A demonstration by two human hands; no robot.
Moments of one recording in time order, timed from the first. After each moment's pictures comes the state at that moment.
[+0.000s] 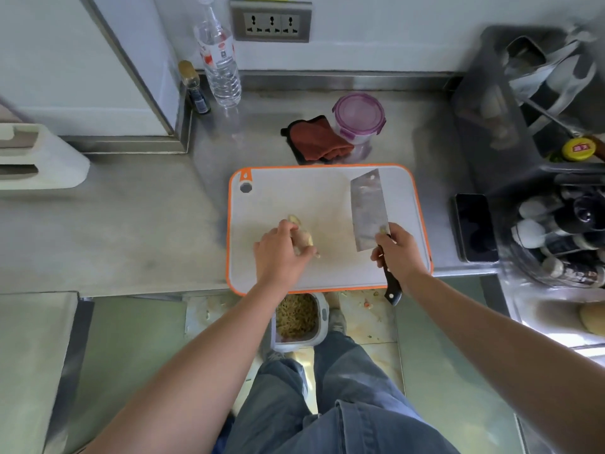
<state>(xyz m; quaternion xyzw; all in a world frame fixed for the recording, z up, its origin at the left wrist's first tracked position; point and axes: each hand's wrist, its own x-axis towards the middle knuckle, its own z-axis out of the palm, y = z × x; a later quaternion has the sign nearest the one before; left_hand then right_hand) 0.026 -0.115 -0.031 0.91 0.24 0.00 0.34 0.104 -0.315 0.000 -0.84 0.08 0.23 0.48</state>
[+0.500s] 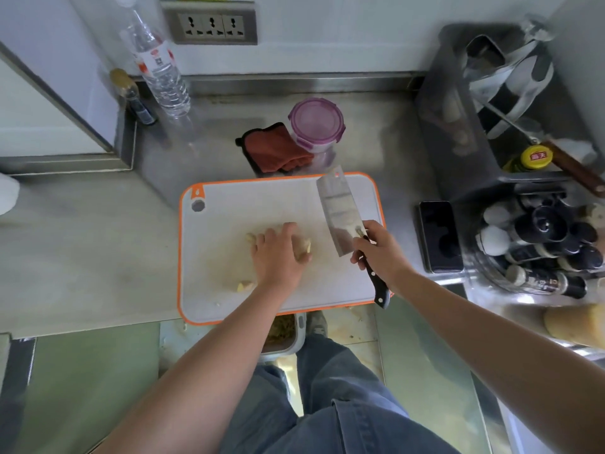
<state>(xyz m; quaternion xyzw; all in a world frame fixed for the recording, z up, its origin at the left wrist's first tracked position) 0.090 -0.172 -0.032 0.94 0.23 -0.09 0.24 0.153 -0.343 0.012 -0.80 0.05 0.28 0.53</state>
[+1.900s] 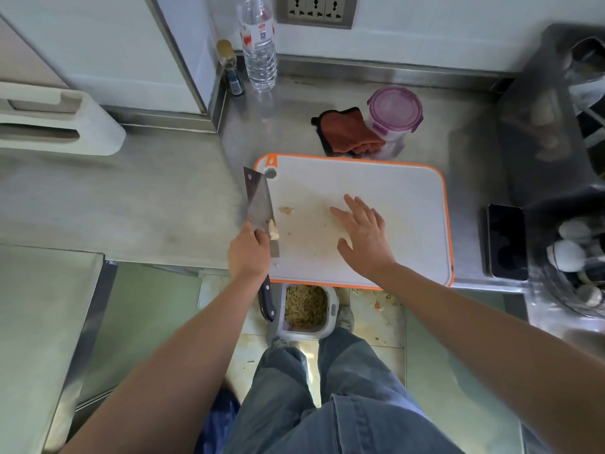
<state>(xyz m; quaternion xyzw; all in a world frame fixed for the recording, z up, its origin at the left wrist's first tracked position) -0.012 -0.071 -0.031 0.83 0.44 -0.01 0.34 0.102 -0.252 -0.023 -0.91 -0.34 0.14 0.16</state>
